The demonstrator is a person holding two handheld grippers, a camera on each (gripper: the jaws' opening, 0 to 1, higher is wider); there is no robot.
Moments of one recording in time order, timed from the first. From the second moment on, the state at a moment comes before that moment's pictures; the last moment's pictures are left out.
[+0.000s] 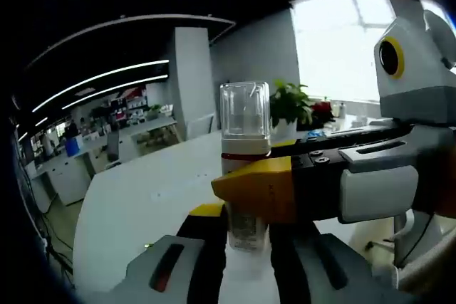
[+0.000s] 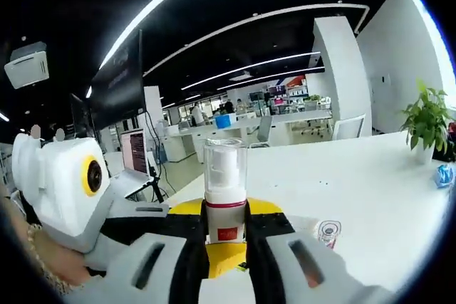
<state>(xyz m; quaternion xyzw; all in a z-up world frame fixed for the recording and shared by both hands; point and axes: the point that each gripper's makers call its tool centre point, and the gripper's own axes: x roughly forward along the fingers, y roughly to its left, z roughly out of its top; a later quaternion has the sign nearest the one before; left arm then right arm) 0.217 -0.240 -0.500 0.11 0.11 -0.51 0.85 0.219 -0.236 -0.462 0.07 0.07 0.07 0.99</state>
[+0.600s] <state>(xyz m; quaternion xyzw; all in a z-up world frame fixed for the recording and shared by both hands) 0.179 -0.276 -0.528 0.09 0.11 -0.68 0.72 0.187 -0.261 -0.478 0.00 0.09 0.13 0.99</state>
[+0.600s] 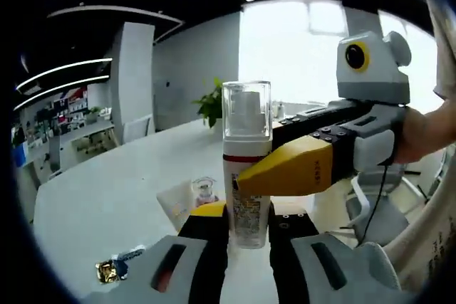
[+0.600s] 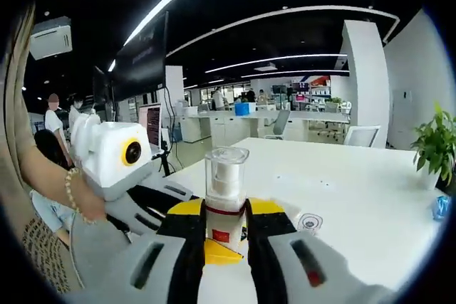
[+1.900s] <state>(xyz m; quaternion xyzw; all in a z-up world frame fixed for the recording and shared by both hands) 0.211 -0.302 -0.650 0.17 0.15 -0.76 0.61 0.225 -0.277 -0.565 -0.06 0.19 0.13 0.97</state>
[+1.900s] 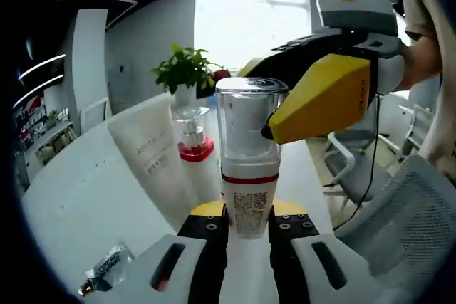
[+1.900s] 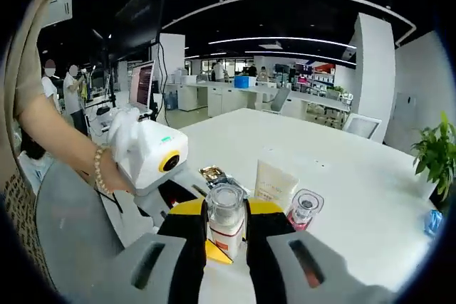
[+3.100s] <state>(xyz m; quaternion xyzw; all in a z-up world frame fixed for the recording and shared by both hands) 0.222 -0.316 -0.716 0.27 0.13 -0.79 0.53 0.228 -0.298 -0.611 -0.14 0.24 0.10 0.96</state>
